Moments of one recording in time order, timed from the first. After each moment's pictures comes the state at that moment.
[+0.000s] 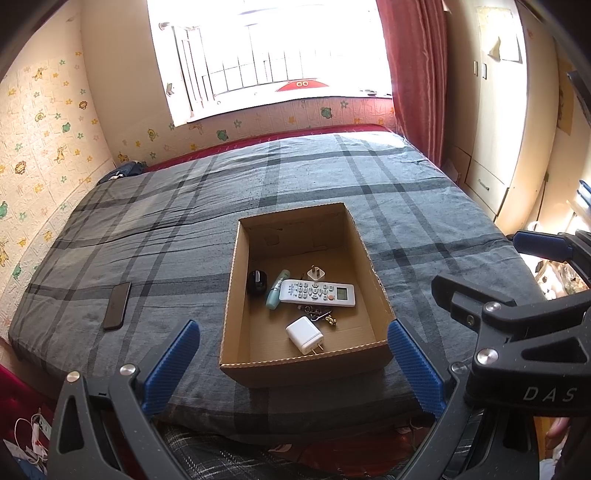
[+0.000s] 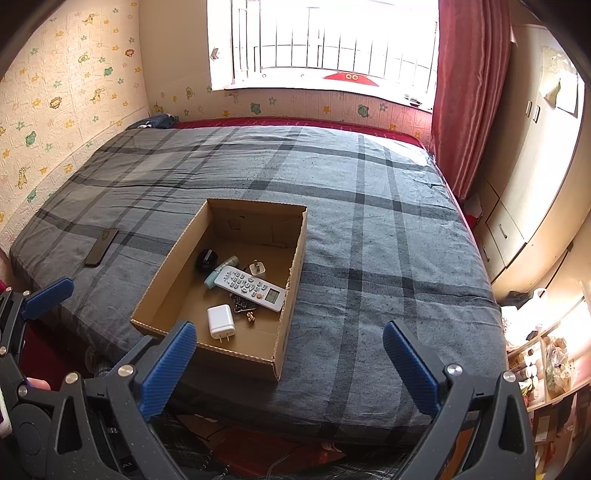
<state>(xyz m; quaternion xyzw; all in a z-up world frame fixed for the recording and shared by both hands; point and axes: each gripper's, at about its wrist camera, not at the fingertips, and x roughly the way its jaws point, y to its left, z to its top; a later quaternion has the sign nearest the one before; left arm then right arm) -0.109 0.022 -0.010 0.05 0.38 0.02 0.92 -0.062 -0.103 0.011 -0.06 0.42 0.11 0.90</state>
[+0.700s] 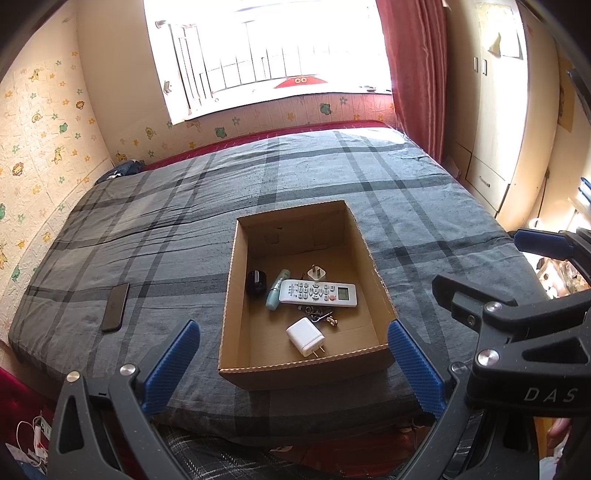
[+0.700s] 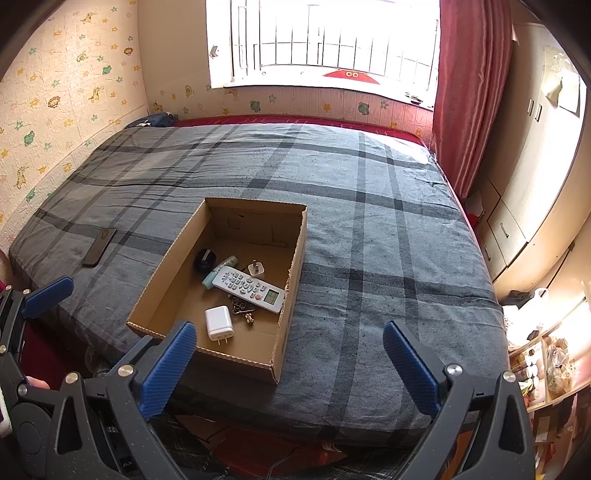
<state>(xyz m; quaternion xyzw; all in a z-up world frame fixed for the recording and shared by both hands) -0.099 0.025 -0.014 0.05 0.39 0.02 0.92 -0.054 -0.102 0.007 -0.06 0.42 0.11 0.90</state>
